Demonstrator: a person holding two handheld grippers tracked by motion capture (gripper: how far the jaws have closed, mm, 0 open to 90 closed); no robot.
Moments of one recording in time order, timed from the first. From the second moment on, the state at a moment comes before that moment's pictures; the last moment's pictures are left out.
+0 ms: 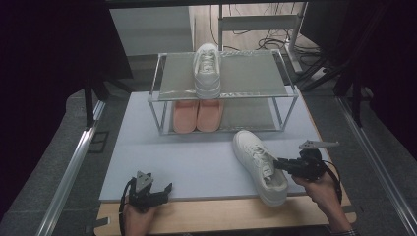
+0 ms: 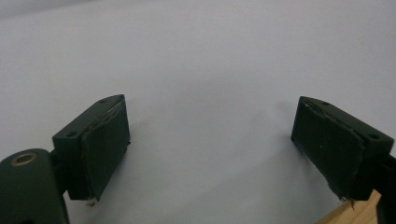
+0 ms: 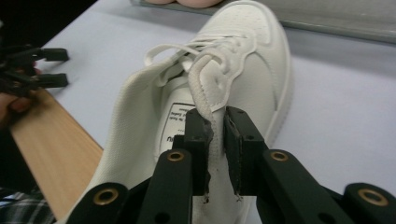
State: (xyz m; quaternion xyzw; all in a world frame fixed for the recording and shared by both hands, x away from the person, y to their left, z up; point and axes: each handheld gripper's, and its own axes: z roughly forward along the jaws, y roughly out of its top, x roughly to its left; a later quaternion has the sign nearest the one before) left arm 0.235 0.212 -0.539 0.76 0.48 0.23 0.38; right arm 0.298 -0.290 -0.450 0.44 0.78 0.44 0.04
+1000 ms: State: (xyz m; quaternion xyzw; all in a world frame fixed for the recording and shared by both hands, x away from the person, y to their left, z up) left arm 0.235 0.212 -0.539 0.76 0.48 0.23 0.38; right arm 0.315 -0.297 -0.441 0.46 0.79 0.39 0.02
